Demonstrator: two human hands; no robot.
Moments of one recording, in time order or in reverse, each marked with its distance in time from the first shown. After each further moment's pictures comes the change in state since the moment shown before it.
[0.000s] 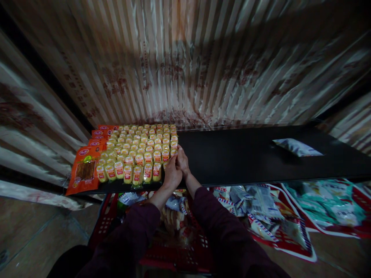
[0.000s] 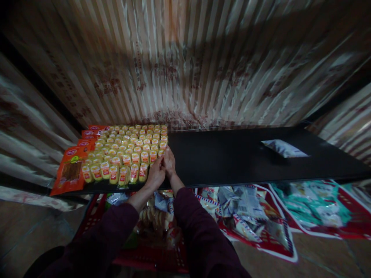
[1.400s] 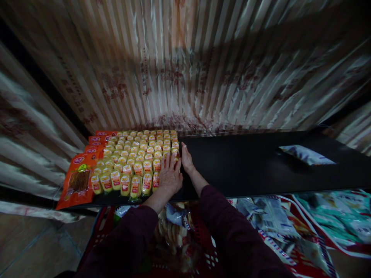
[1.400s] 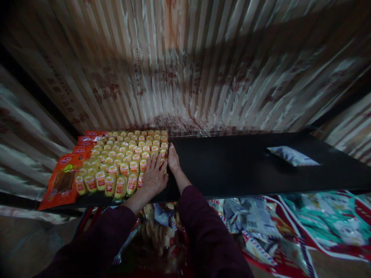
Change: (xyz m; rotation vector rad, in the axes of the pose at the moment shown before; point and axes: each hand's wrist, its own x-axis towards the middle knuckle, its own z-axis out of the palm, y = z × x) left_hand 0.027 -0.028 -0.004 0.777 -0.006 0.477; right_hand 0.059 0.012 -0.003 0.126 0.017 0.061
